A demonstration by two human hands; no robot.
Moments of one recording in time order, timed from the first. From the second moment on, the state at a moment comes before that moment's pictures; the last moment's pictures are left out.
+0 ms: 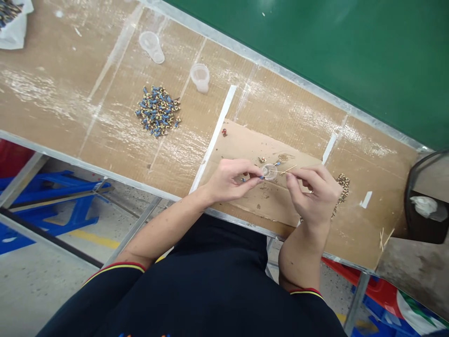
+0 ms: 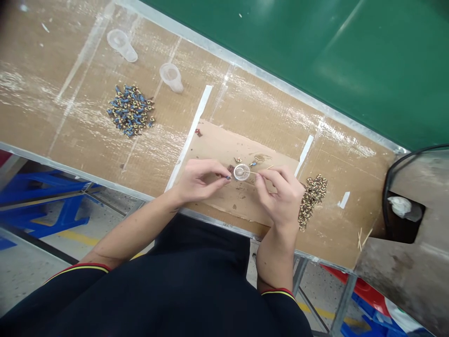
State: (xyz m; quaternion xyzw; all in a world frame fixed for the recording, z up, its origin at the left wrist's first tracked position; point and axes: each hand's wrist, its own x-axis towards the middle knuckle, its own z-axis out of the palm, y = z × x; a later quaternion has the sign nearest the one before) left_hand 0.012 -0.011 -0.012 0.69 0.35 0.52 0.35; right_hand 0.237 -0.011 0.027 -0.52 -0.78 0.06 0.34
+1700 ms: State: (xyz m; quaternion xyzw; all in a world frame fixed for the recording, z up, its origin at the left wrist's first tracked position) left_hand 0.008 -0.061 -0.011 0.53 0.35 0.56 0.52; right_hand 0.340 -0.027 0.012 -0.66 -0.65 0.05 0.38
